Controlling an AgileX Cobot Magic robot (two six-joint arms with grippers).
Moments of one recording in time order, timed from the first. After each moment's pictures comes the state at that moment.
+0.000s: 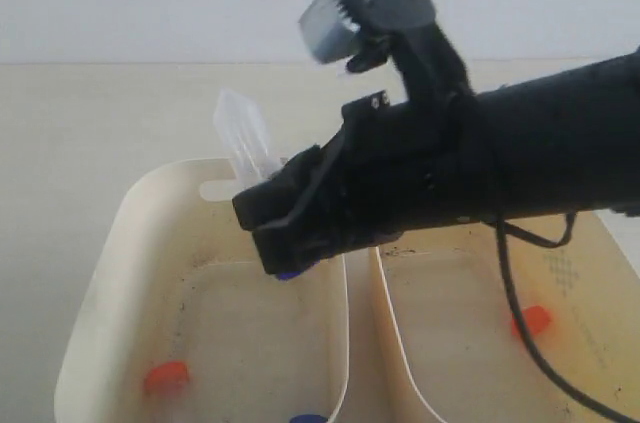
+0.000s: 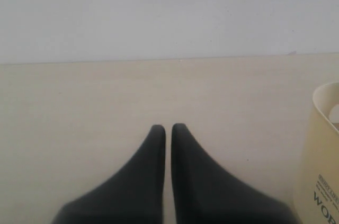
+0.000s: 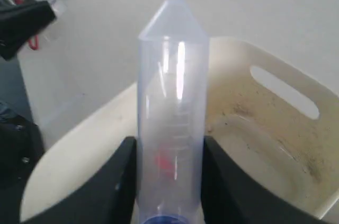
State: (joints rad) left arm -0.03 0.00 0.00 -0.04 0.23 0.04; right arm 0.66 1.32 -0.77 1.35 0.40 -1.20
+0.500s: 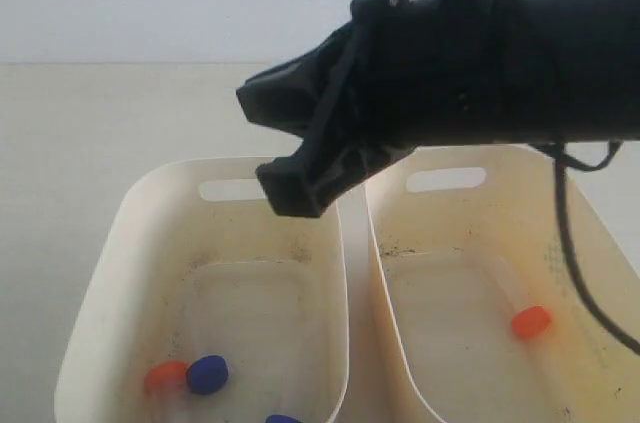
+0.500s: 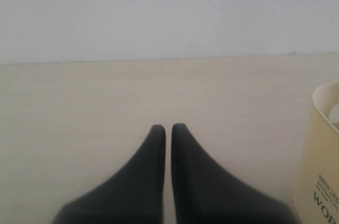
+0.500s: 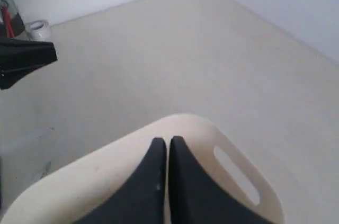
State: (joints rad) left arm -0.03 0.00 0.00 -0.04 0.23 0.04; right arm 0.69 1.20 -0.85 1.27 0.31 -1.32
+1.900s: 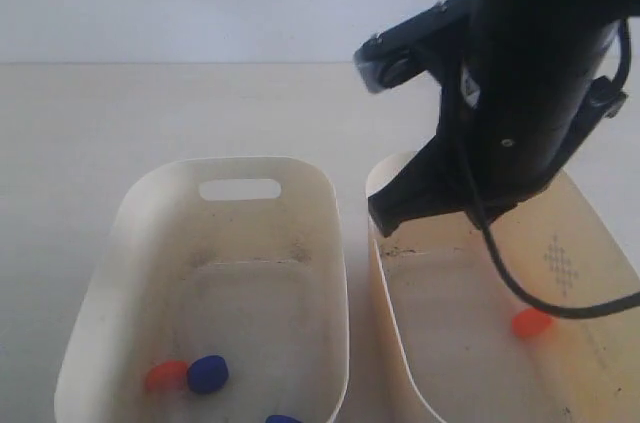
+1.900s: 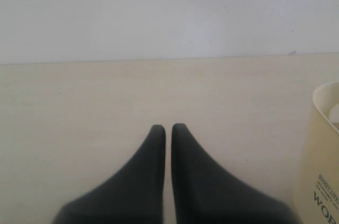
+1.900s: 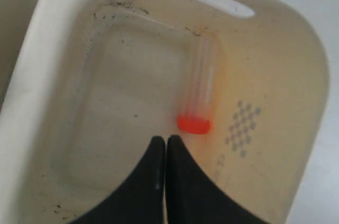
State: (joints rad) left arm -0.03 0.00 0.00 -0.04 0.23 0.04; right arm 0.71 1.51 -1.18 -0.29 1.22 0.45
